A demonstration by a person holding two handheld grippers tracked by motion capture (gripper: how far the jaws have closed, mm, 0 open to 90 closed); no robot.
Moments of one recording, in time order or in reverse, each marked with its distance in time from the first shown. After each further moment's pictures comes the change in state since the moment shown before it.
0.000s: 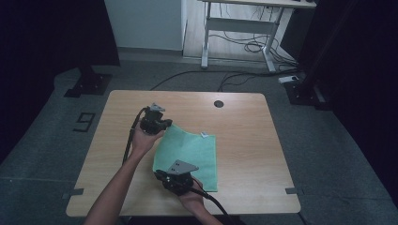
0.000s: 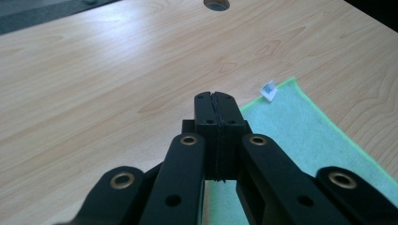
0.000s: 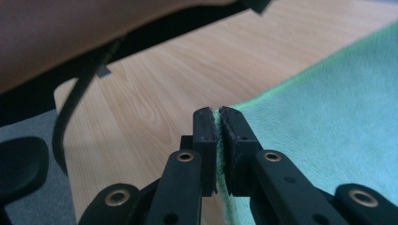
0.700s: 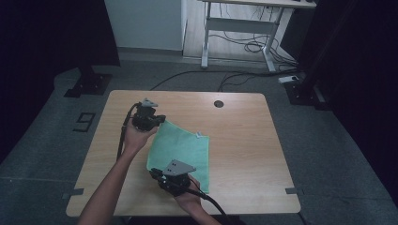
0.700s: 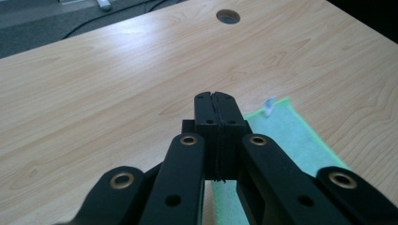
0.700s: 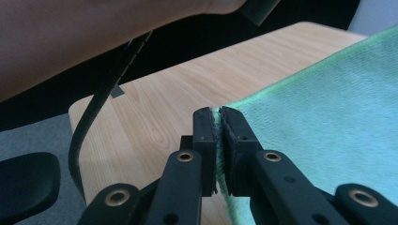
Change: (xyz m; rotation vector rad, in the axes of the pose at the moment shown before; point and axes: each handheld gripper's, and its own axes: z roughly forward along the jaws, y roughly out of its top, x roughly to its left) left arm 0.007 0.009 -0.032 -0.022 0.042 -0.011; right arm 0.014 0.017 -0.006 -0.046 0.004 -0.044
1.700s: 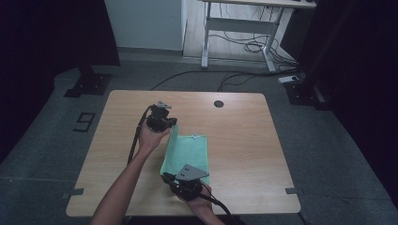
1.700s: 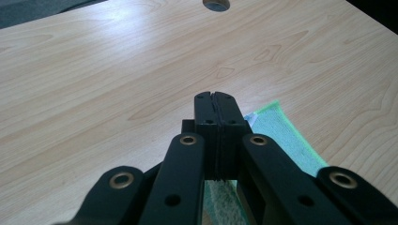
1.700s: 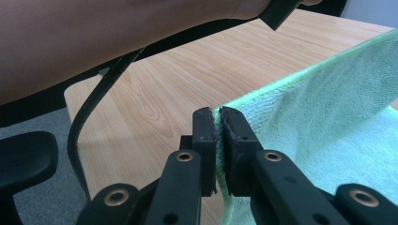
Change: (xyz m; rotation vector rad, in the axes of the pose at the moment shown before) left arm -0.020 0.003 0.049 0.047 -0.033 -0.016; right arm -0.011 -0.023 -0.028 0.009 -0.019 0.027
